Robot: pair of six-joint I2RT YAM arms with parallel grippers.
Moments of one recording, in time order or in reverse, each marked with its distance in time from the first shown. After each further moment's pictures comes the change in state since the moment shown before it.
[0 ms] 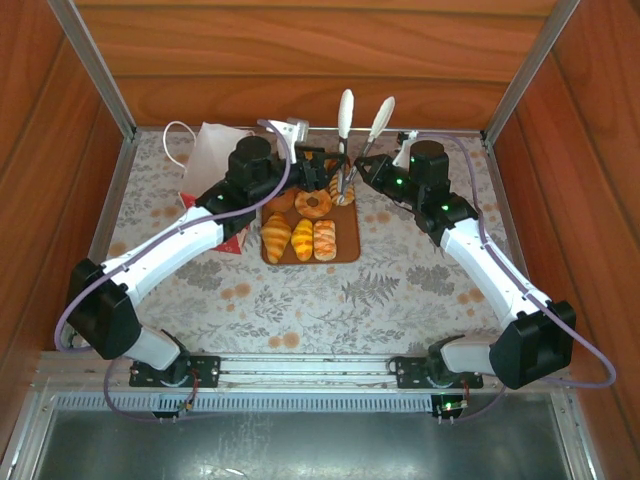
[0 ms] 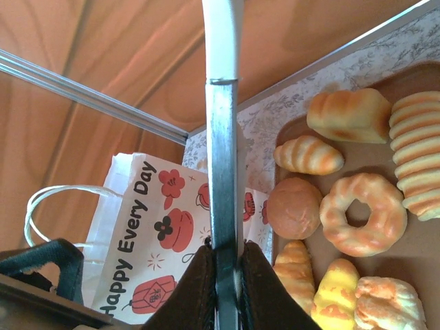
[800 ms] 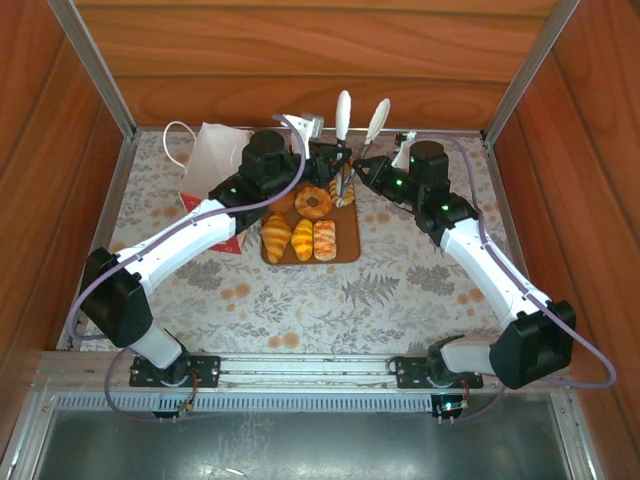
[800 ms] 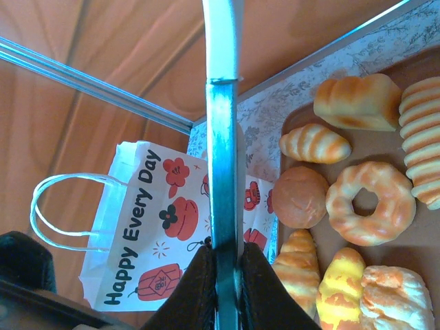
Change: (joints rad) left arm -0.031 0.081 0.085 0.007 -0.010 0.048; right arm 0.000 0.000 0.000 -0.014 -0.034 -0.002
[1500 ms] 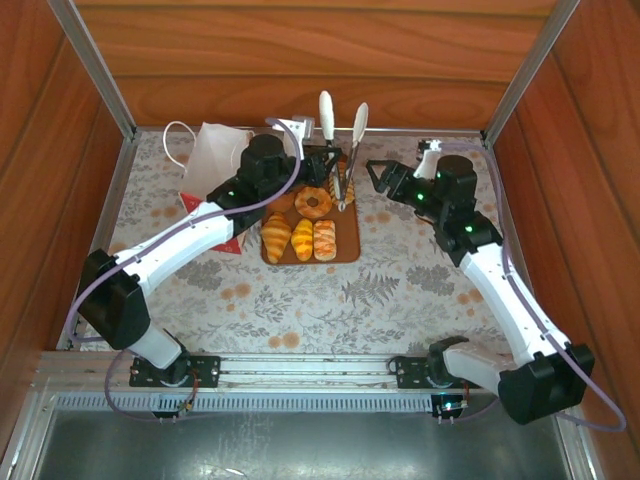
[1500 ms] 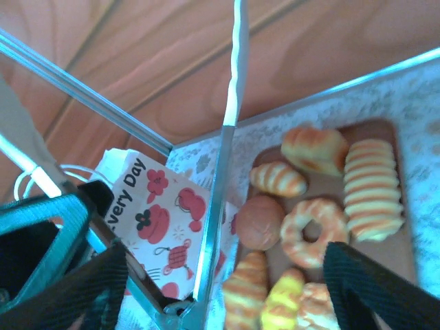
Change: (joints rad) left arm 0.019 -0.022 -0.041 -0.018 -0.108 -0.088; right arm -0.066 -0.200 -0.112 -0.013 0.035 -0.217
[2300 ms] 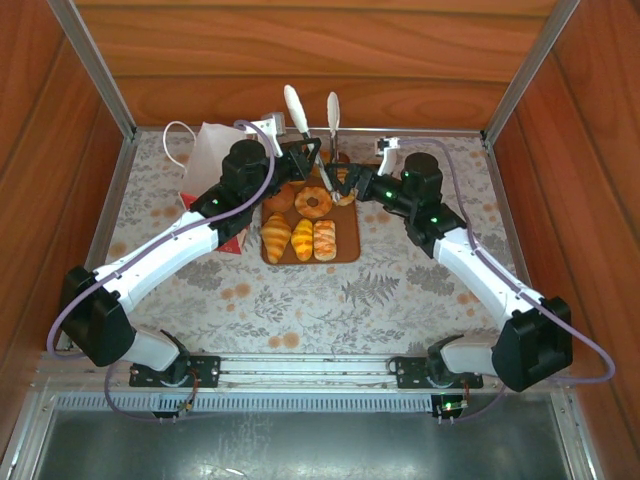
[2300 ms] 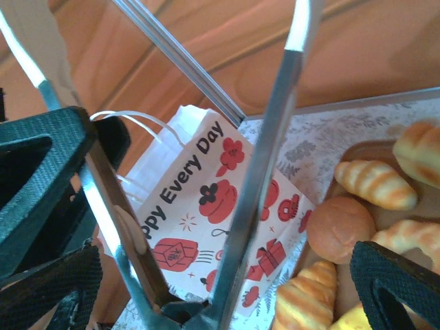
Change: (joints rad) left arm 0.009 -0.111 -0.083 0.030 -0.154 -0.188; right arm 0.130 0.192 -0.020 0.333 -0.157 -0.023
